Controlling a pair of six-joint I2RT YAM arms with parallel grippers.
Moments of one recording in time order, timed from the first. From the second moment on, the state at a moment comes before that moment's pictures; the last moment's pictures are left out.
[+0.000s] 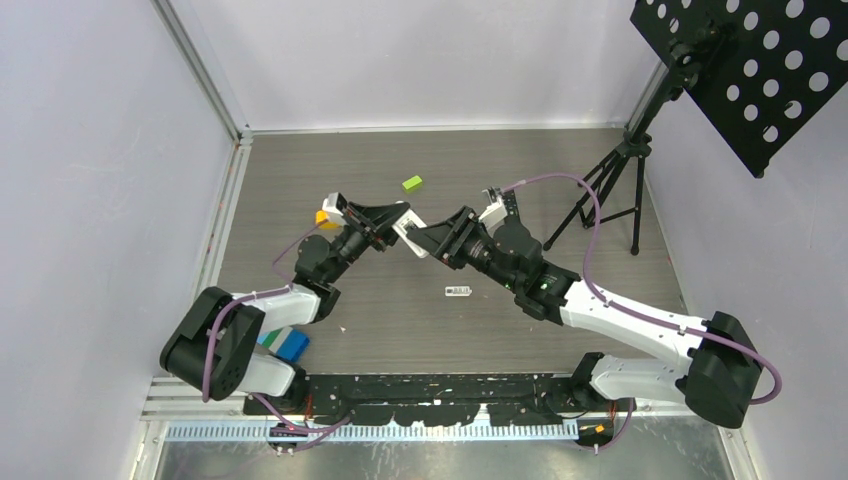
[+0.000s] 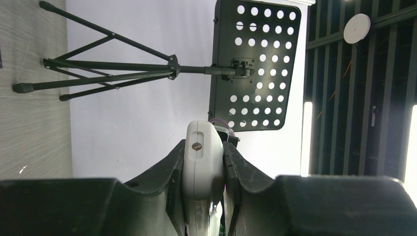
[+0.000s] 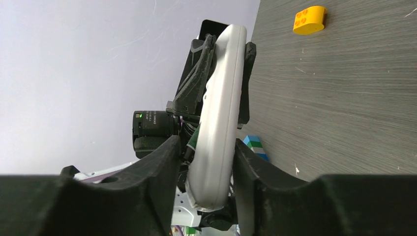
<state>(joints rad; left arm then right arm) -0.47 1.38 0.41 1.22 0.29 -1.85 0.90 1.15 0.75 0.32 0.05 1.18</state>
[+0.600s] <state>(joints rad) -0.48 1.38 0.46 1.20 0.31 -1.74 0.89 1.19 0.79 0.26 0.04 1.14</state>
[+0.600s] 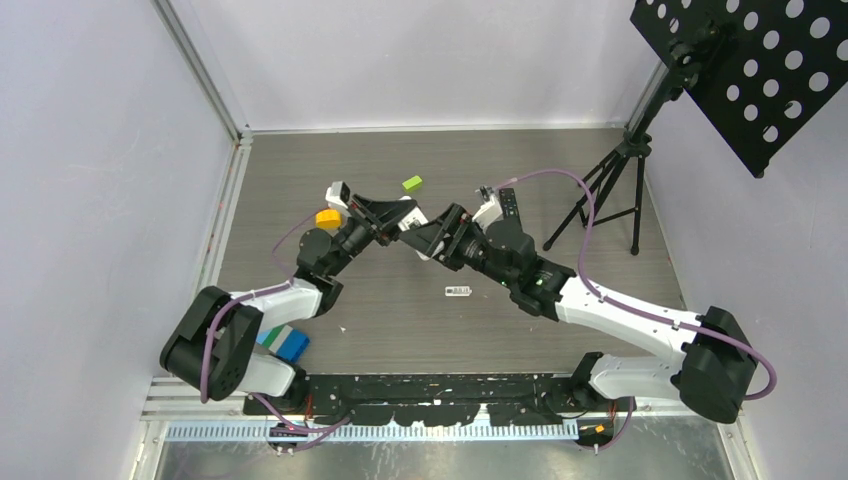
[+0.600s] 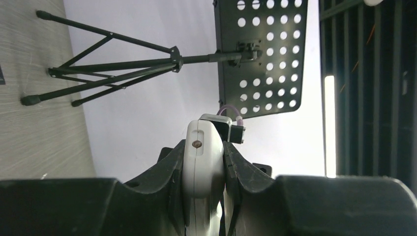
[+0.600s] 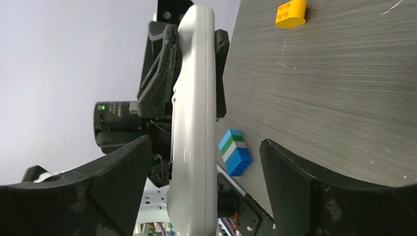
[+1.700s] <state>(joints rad) -0.43 1.26 0.57 0.87 0.67 -1.30 0.76 1.14 0.67 0.39 -0.37 0.89</state>
